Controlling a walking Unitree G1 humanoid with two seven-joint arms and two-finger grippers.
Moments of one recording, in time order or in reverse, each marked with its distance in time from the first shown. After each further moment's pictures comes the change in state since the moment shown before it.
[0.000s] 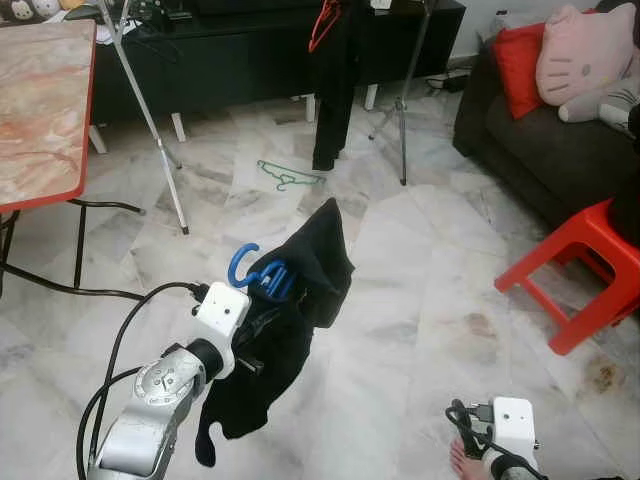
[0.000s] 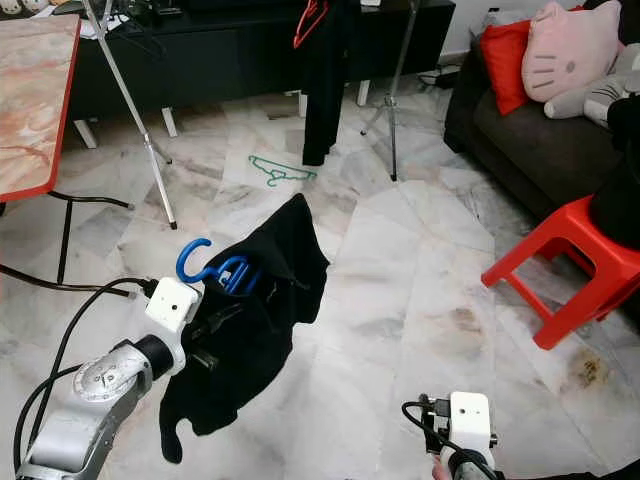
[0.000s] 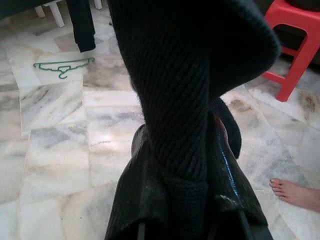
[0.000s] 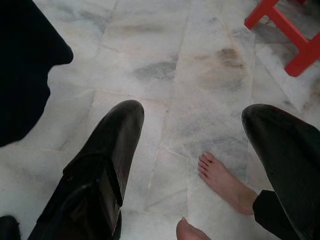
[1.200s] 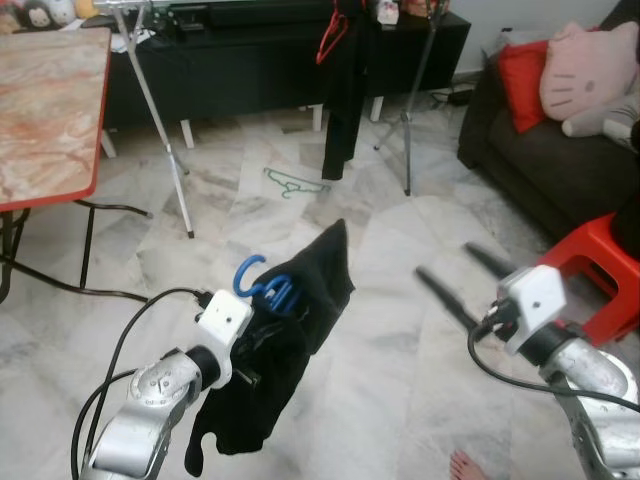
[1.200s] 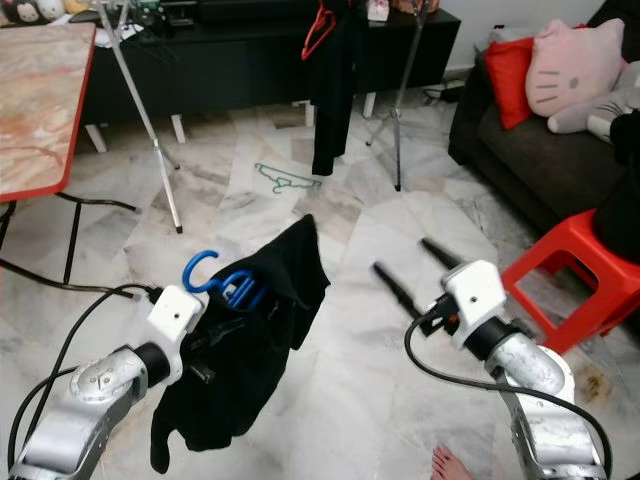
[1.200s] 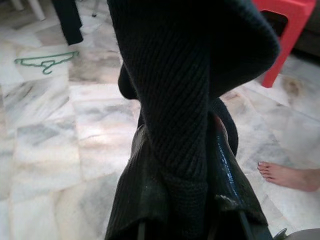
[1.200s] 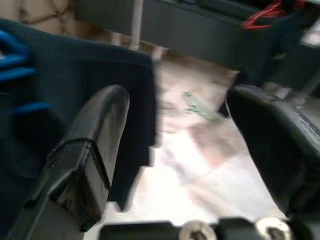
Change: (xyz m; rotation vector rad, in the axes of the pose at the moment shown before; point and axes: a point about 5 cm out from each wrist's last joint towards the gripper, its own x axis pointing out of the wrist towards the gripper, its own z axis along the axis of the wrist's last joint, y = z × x) left arm -0.001 -0.002 -0.002 0.026 0.056 -0.113; right arm -0.048 0.020 0.203 -0.375 -0.635 0.701
